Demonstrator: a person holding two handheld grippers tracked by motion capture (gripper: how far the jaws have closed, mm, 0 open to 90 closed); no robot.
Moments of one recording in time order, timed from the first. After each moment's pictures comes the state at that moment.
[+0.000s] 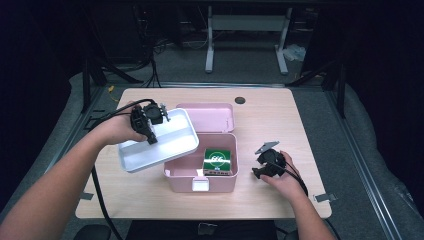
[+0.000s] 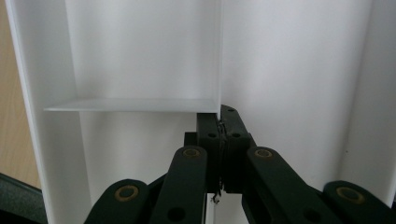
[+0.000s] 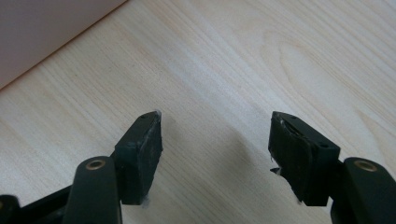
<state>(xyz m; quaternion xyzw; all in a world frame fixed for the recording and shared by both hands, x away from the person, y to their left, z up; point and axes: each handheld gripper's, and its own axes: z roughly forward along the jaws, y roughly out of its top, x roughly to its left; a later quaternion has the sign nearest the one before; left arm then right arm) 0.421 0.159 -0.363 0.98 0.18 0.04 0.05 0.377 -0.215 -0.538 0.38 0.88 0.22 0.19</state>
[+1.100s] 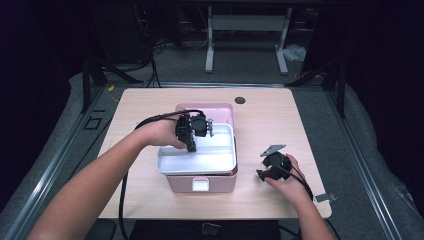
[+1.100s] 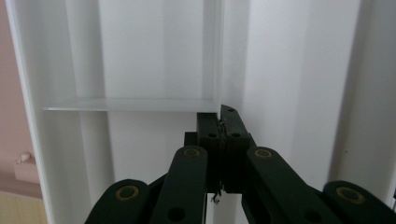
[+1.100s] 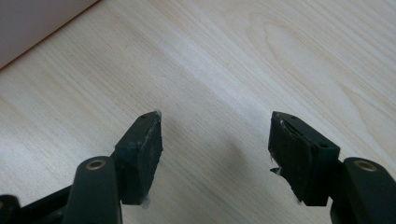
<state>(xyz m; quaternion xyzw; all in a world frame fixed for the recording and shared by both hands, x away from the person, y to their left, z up) 0.410 0.052 -0.380 1.00 0.01 0.02 0.05 0.364 -0.228 -0.536 0.40 0.87 0.22 0.19</state>
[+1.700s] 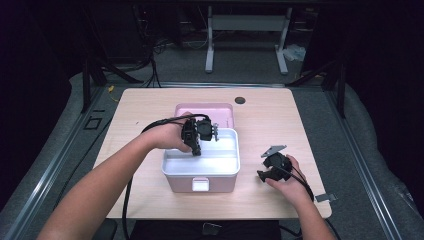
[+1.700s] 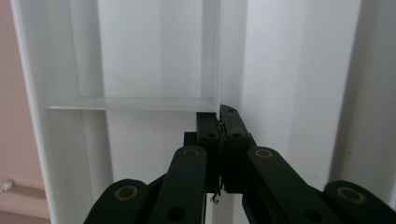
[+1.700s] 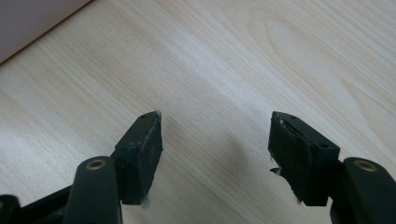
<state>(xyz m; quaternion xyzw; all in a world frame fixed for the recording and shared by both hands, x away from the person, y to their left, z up) 0.411 0.044 -0.395 1.00 0.01 0.02 0.06 0.362 -0.229 -0.537 0.40 0.87 0.22 0.19</state>
